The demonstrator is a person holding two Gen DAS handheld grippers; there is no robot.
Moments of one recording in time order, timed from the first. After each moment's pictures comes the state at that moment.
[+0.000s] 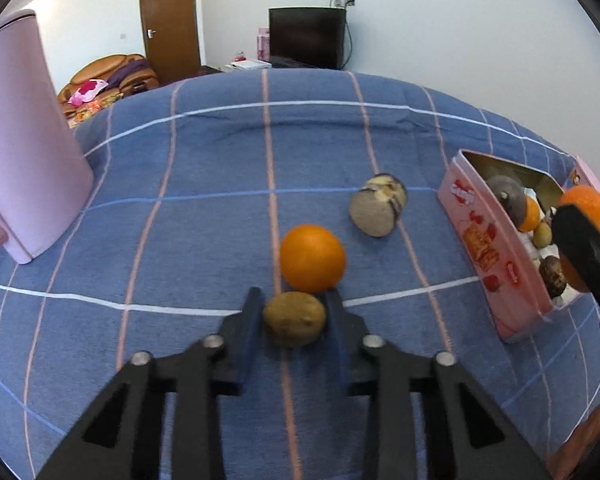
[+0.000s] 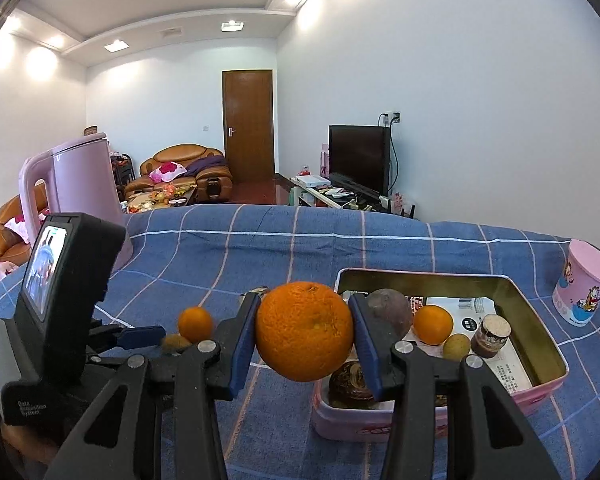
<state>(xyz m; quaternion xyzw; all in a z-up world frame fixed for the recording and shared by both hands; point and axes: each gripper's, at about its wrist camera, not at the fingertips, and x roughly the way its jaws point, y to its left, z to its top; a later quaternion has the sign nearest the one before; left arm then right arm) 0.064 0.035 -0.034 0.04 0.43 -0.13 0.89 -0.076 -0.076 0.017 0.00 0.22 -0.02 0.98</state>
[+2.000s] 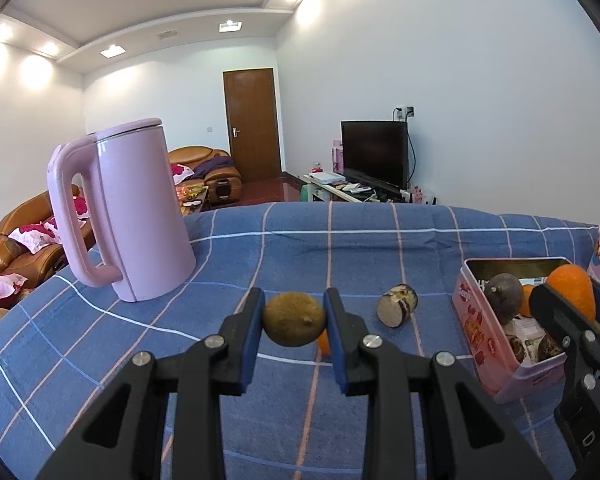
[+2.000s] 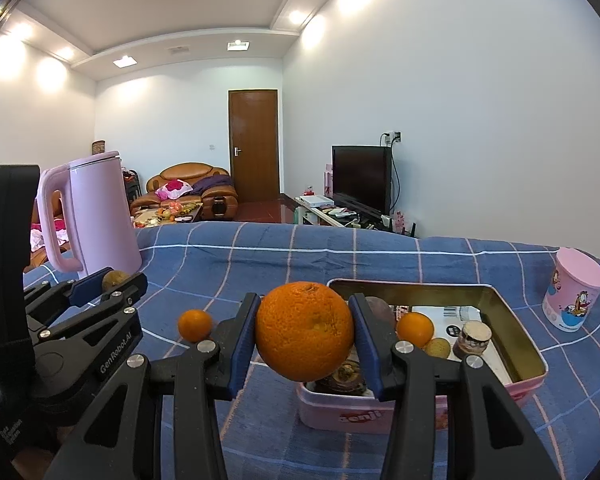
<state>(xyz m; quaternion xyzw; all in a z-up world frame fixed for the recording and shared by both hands) -0.018 0.030 0.012 0.02 0.22 0.01 0.98 -0.099 -0.091 0.021 0.00 0.18 -0.01 0.98</state>
